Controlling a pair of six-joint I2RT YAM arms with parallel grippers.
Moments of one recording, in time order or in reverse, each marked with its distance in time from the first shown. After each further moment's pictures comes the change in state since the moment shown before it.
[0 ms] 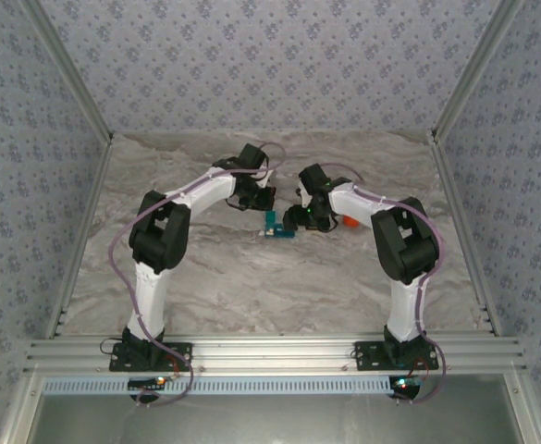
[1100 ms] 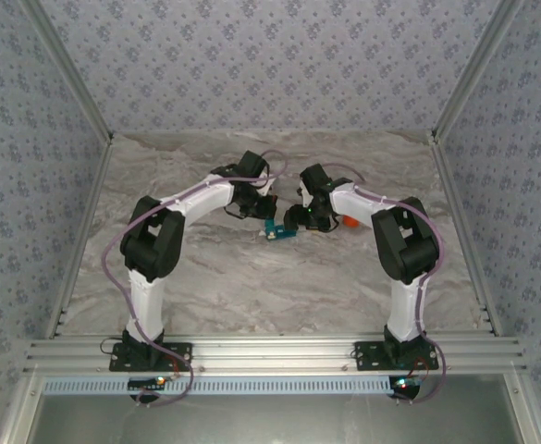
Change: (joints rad) left arm -0.037 -0.102 -0.138 0.032 0.045 0.003; right arm -0.007 0.000 -0.007 0.014 -0.006 0.015
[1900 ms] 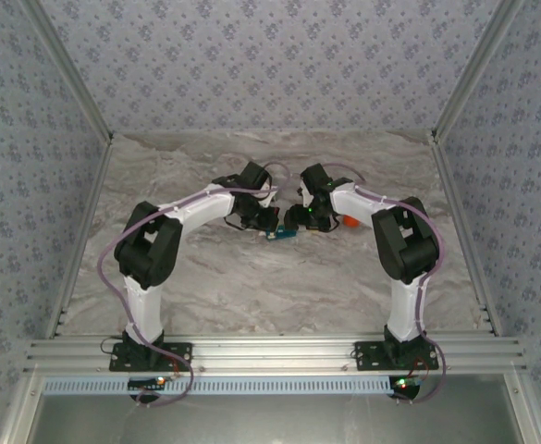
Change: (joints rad) left arm -0.044 -0.072 -0.128 0.034 0.023 -0.026; right arm -0.005 0.002 0.000 0.000 -0.008 0.000
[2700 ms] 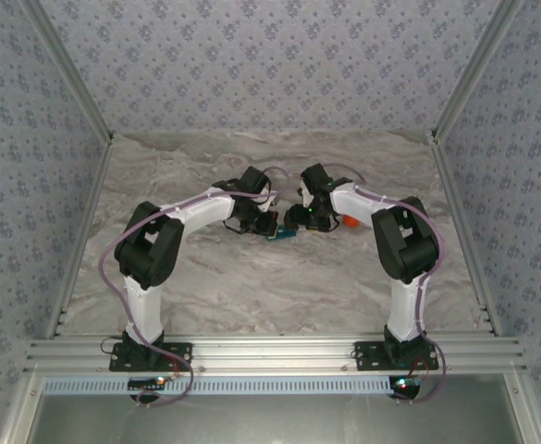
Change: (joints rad) left arm -0.003 0.000 -0.037 0.022 -0.002 -0.007; right arm -0.002 0.004 0.000 0.002 -0.010 0.000
